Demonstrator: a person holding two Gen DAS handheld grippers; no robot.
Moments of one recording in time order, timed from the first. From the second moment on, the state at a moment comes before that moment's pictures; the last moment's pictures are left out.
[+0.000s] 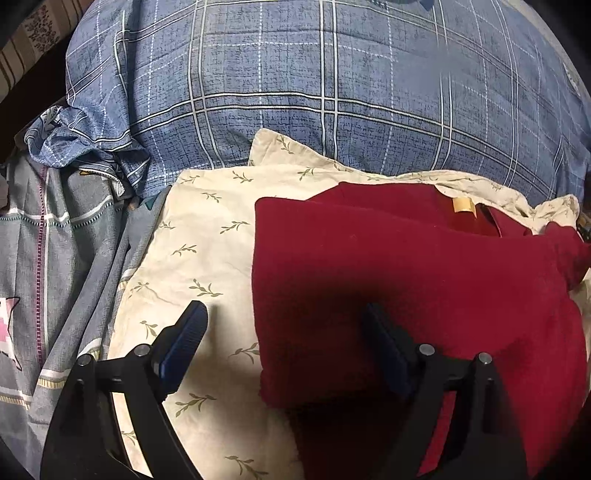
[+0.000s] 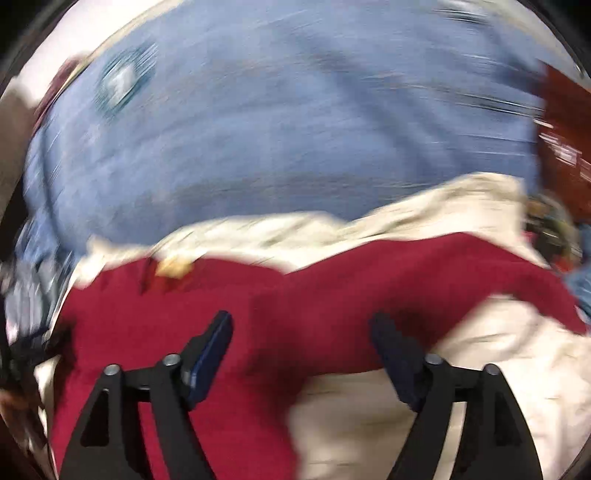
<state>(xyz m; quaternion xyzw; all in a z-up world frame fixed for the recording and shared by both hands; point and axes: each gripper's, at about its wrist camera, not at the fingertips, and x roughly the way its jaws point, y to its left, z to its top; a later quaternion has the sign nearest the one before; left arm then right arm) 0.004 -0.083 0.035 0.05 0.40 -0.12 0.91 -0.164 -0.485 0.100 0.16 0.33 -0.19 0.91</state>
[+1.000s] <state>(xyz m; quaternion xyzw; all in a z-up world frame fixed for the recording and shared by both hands) 0.004 -0.071 0.041 0.03 0.39 -0.11 0.91 -0.233 -0.613 0.127 0.31 0.20 -0.27 0.89</state>
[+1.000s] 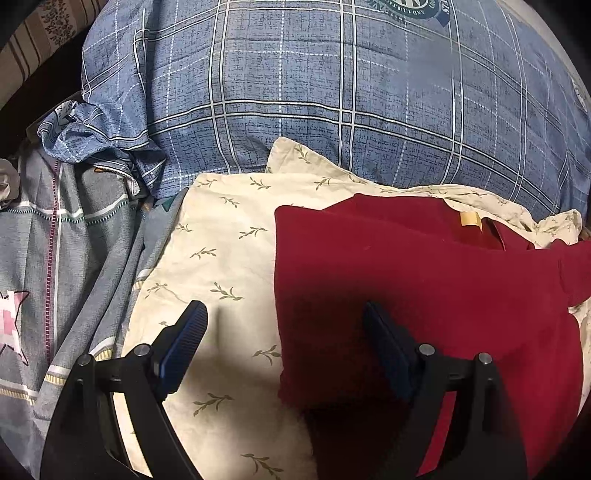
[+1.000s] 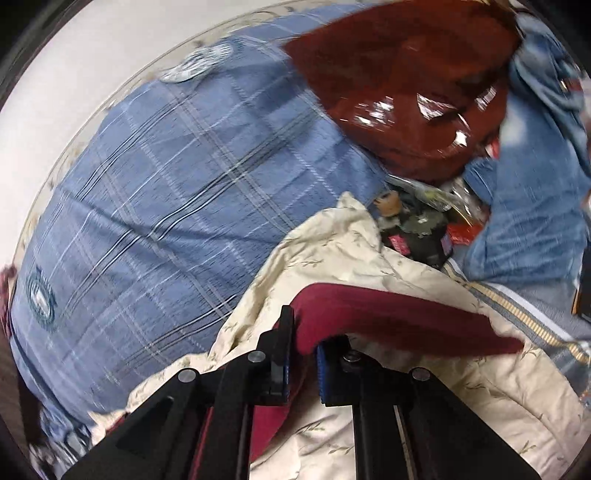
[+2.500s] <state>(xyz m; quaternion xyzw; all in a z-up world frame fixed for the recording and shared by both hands) -0.012 -0.073 0.058 0.03 0.36 -0.15 0.92 -0.125 -0.377 0.059 0.28 0.32 0.01 0.91</state>
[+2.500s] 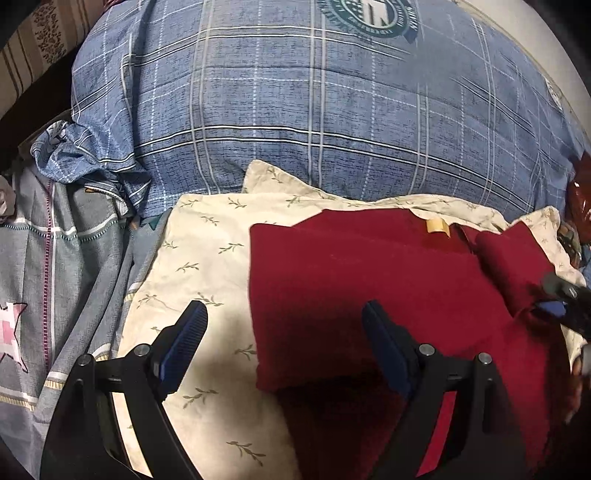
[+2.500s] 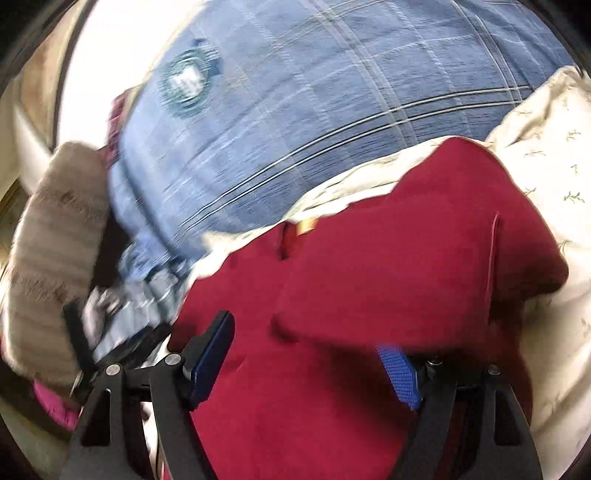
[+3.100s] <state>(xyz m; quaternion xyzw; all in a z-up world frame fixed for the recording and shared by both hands) 0.007 -0.036 0.065 -0.06 0.36 -0.13 0.92 -0.143 -0.241 0.055 0.01 0.36 0.12 0.93</state>
